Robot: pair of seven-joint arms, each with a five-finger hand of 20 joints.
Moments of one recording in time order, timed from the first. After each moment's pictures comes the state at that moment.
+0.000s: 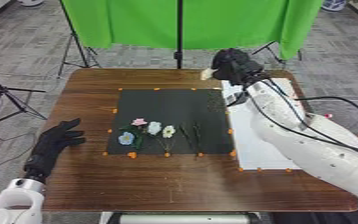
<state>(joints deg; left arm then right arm) 124.5 -55.0 -100.3 -111.7 60.6 7.5 4.7 -49.1 -47.2 31.6 -92.4 -119.6 15.3 16.8</state>
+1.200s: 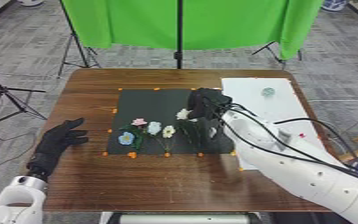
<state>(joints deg) 123.4 -55.1 -100.2 -111.3 60.9 5.2 3.3 -55.3 -50.5 31.1 -94.2 -120.1 1.6 14.4</state>
